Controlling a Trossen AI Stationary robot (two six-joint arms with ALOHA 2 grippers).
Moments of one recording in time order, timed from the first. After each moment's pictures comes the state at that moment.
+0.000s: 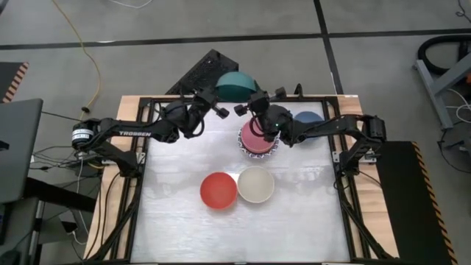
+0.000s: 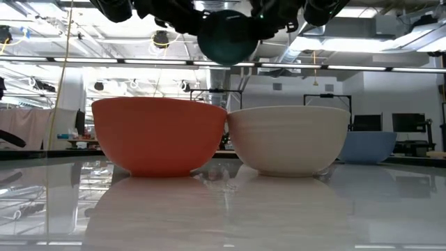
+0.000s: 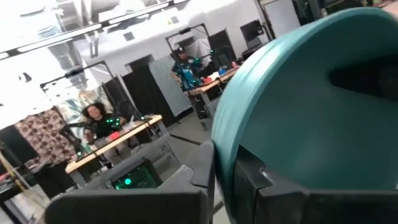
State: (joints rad) left arm 0.25 1.44 0.94 0.85 -0.80 0.67; right arm -0.11 1.63 1.14 0.74 1.10 -0.48
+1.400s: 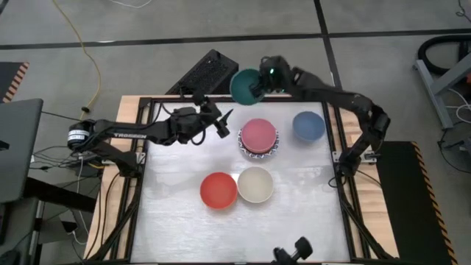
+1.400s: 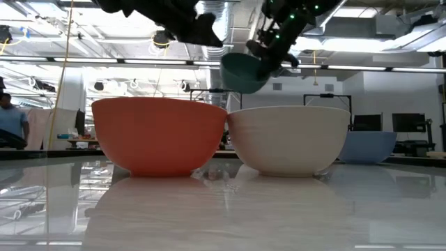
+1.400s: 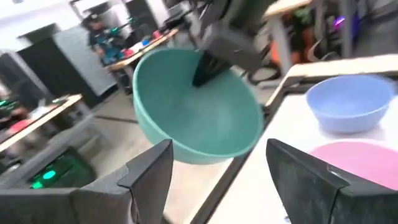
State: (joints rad) left arm 0.18 1.39 0.94 0.41 -0.59 0.38; right arm -0.58 1.62 1.52 -0.50 0.28 0.19
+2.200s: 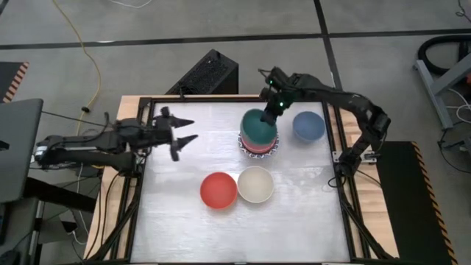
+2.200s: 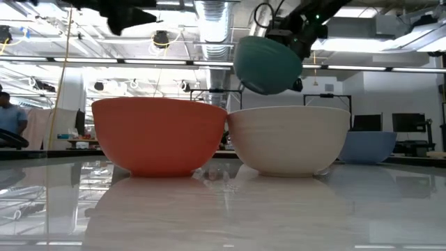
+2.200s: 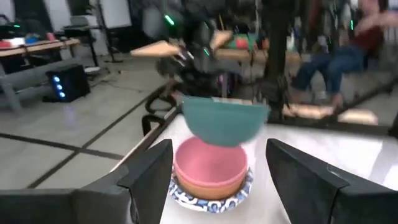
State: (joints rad) left arm 0.10 0.66 0.59 0.10 -0.22 0.02; right arm -0.61 1.61 1.44 -0.89 -0.52 0.05
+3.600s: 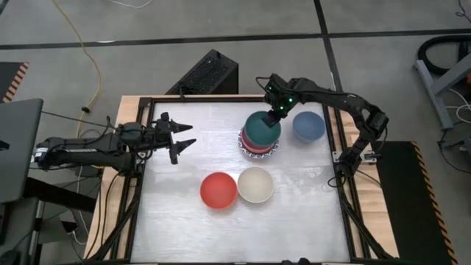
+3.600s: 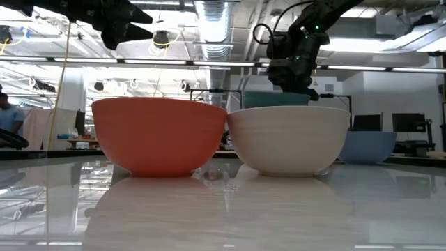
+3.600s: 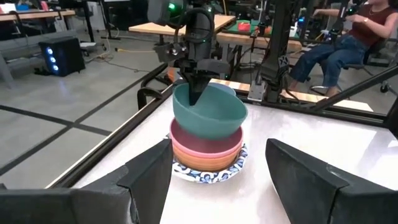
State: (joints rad) left arm 0.10 0.62 0.52 0.06 -0.22 -0.07; right arm -0.64 1.64 1.36 -0.93 -0.26 0.17
